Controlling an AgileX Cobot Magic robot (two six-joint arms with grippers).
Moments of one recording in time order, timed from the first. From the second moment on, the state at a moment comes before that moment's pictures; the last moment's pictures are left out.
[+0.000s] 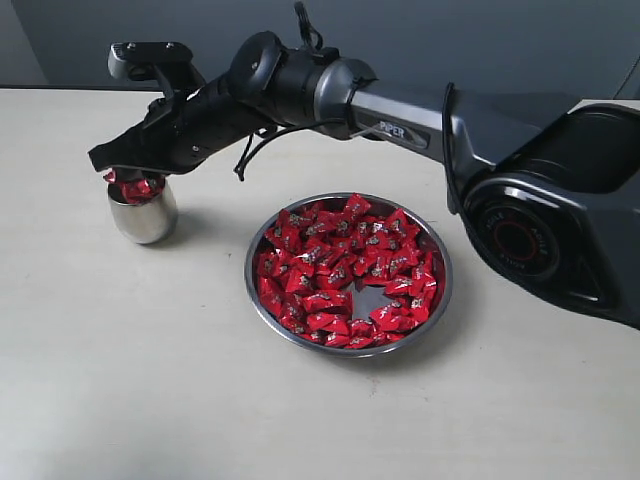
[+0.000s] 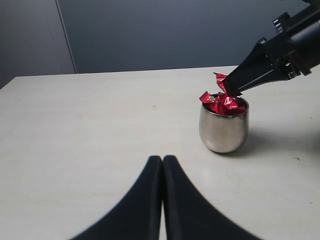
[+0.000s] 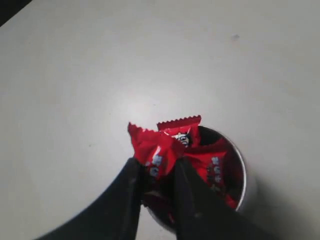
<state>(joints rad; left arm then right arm) 0.12 0.00 0.00 0.05 0.28 -0.02 0.87 2.44 -2.08 0.84 0.62 -0.59</state>
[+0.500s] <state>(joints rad) 0.12 0.00 0.00 0.05 0.28 -0.02 0.87 2.47 -2.09 0.84 0.59 -0.58</state>
